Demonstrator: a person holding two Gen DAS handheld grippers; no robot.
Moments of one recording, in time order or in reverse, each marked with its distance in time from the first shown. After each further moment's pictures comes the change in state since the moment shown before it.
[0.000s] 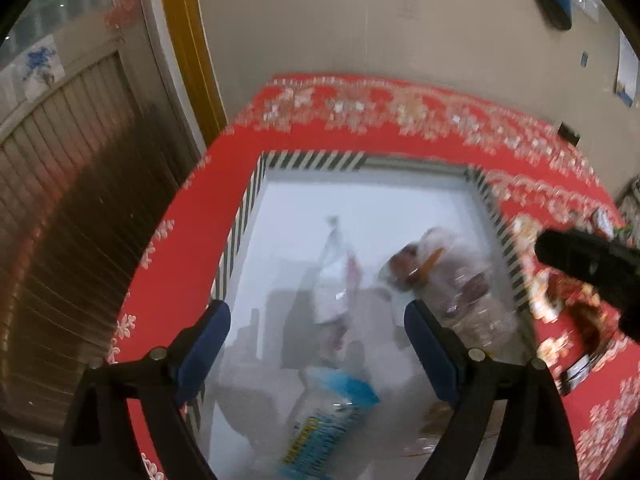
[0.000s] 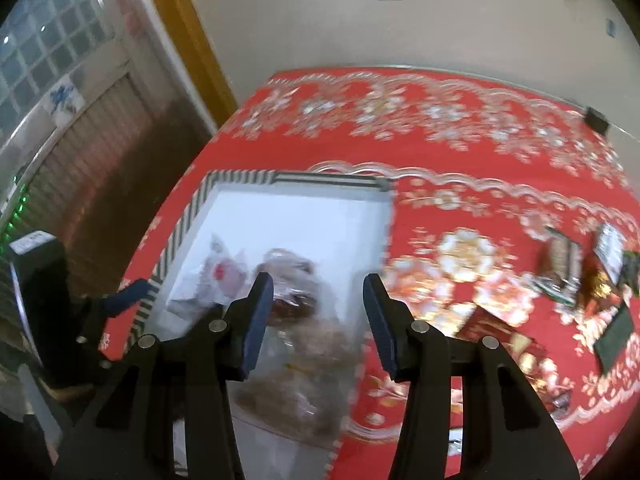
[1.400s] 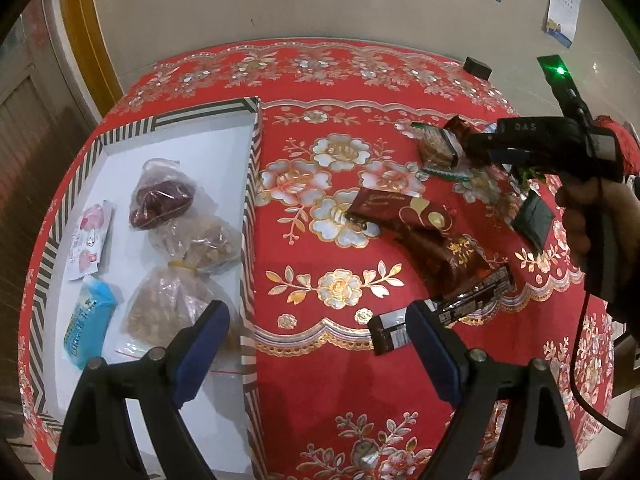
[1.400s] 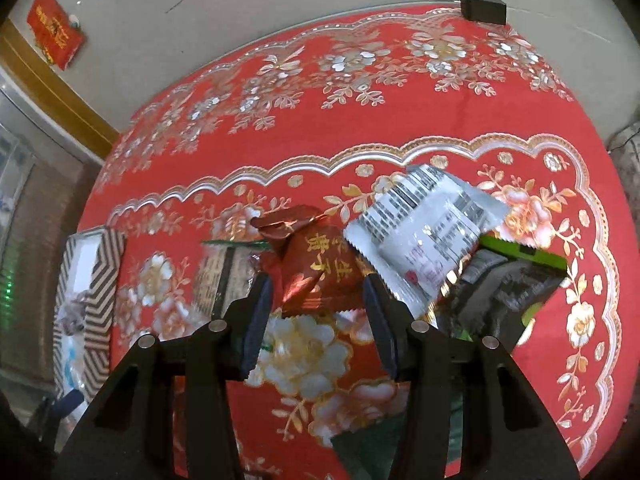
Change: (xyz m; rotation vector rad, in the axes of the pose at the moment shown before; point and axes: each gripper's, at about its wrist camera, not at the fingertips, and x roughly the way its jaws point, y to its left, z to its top) left arm -0.024 -0.162 -0.044 0.108 0.147 -0.166; right arm 0.021 -0.298 0.011 0.233 0.108 -0.010
